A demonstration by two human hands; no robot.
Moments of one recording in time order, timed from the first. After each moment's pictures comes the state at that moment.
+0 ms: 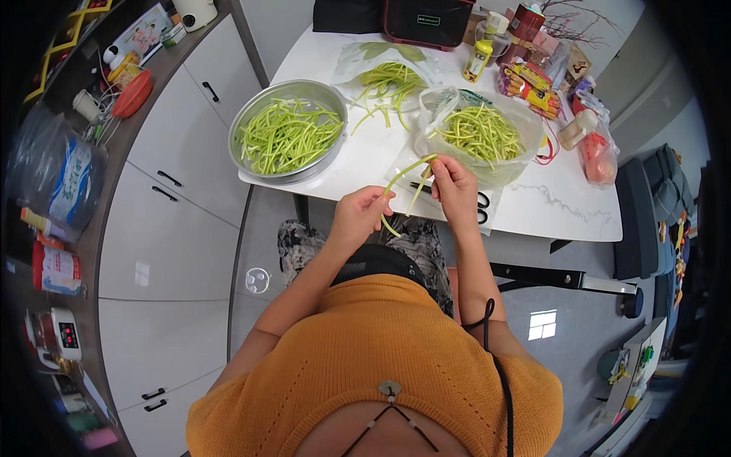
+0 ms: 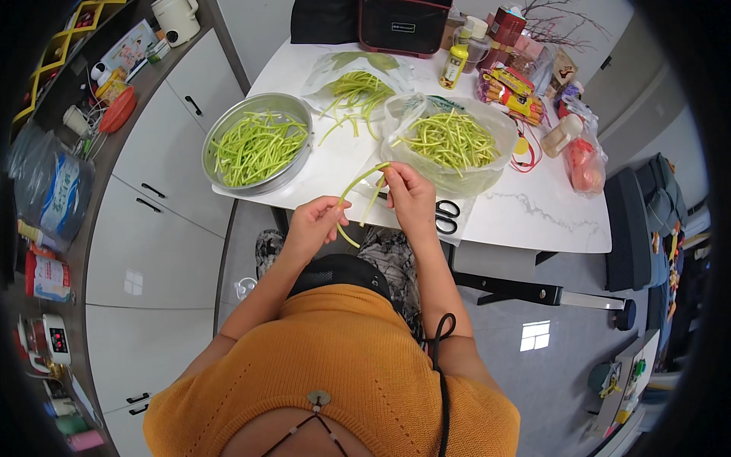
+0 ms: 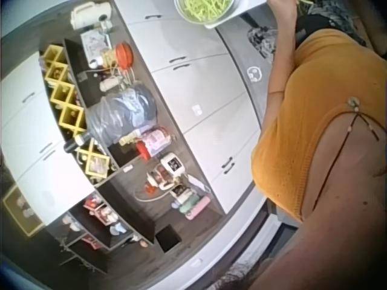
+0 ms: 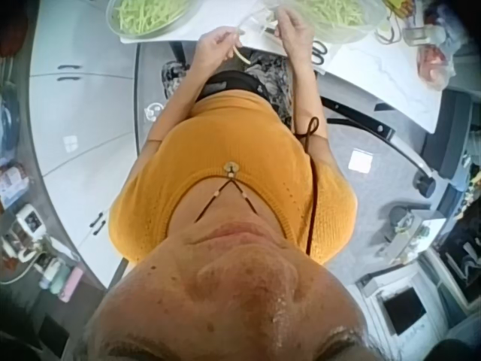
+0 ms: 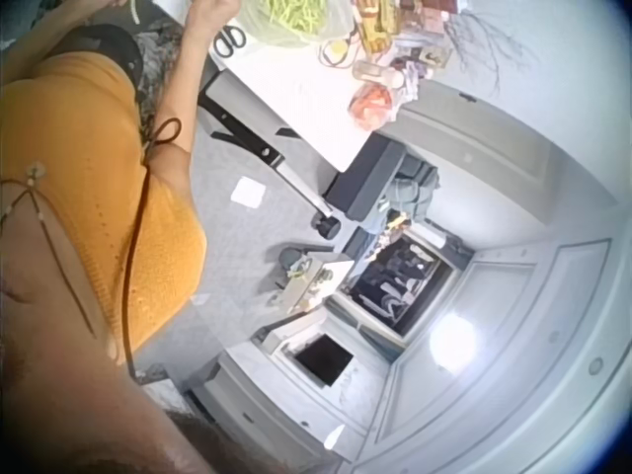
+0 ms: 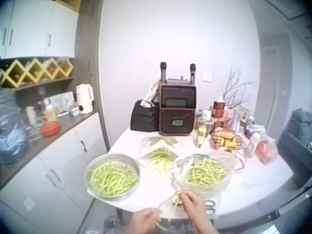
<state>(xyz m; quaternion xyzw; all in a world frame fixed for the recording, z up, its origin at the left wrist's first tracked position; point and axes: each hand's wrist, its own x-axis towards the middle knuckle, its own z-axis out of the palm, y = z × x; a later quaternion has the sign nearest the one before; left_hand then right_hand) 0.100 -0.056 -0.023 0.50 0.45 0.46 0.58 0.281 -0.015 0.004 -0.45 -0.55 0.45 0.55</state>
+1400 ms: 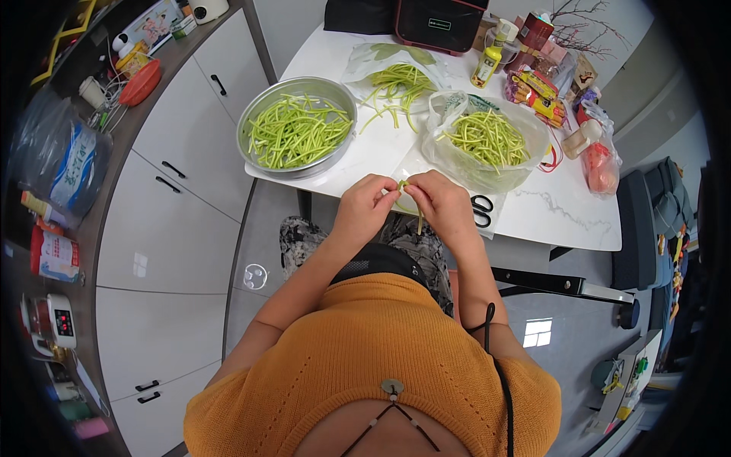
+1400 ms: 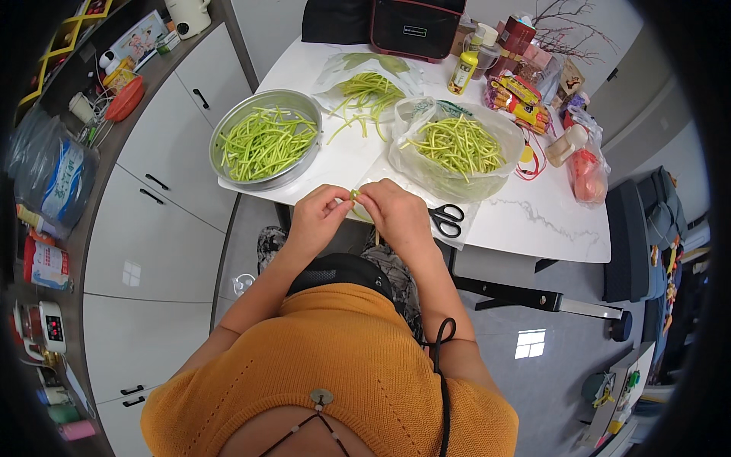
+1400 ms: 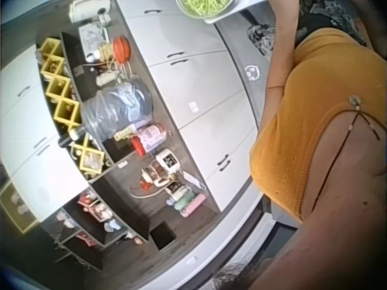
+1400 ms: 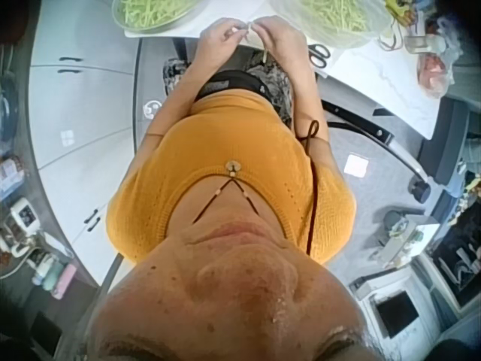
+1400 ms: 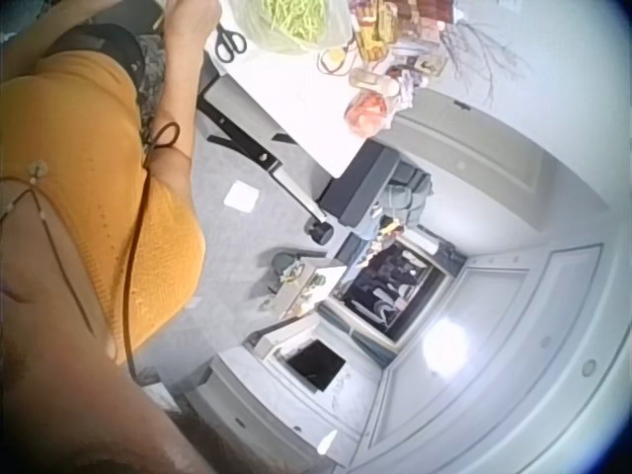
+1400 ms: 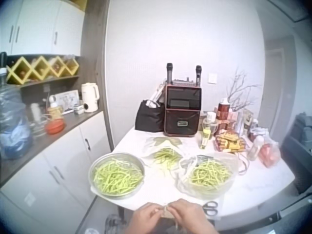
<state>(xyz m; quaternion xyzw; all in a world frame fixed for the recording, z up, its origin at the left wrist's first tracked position) 0.101 -0.052 -0.010 0.65 0.48 0.51 0.30 0.264 -0.038 0.026 -0.43 -0.81 0.11 0.38</state>
